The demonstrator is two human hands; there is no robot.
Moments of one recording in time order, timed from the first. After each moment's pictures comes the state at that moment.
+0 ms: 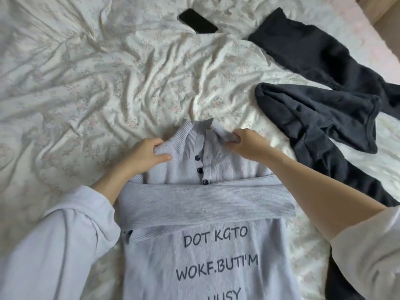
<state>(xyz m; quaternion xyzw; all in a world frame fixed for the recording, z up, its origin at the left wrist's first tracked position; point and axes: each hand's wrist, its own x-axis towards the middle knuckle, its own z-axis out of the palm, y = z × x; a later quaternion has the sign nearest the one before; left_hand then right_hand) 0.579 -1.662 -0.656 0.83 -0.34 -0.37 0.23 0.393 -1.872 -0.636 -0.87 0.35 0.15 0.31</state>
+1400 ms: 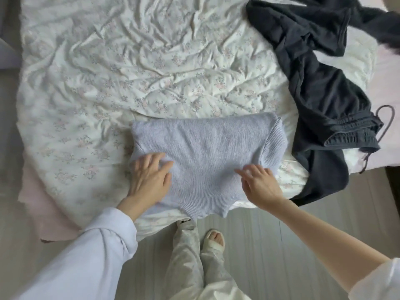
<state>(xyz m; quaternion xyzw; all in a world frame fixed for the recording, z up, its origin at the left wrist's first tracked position) 0.270 -1.383 -0.639 0.85 -0.51 -0.08 0.02 0.051 -1.588 -0.655 -0.96 0.22 0.10 0.14</state>
